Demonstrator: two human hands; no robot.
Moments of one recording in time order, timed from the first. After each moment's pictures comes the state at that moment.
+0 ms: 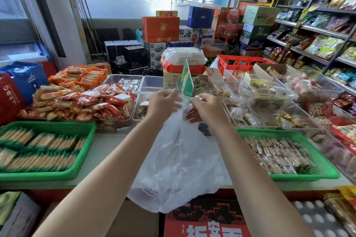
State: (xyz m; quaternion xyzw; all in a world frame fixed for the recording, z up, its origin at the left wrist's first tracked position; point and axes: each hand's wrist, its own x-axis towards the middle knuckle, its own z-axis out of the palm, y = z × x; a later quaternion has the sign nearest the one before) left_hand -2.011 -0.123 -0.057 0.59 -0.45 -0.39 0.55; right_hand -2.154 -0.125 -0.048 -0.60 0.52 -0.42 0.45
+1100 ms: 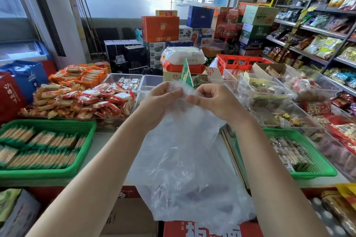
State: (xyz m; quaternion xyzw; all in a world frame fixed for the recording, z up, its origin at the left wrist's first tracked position) left_hand -1.995 -0.099 -0.054 0.34 -0.48 -0.55 0.59; right_hand -2.187 -0.125 -0.021 -0.78 0.39 -0.35 0.35
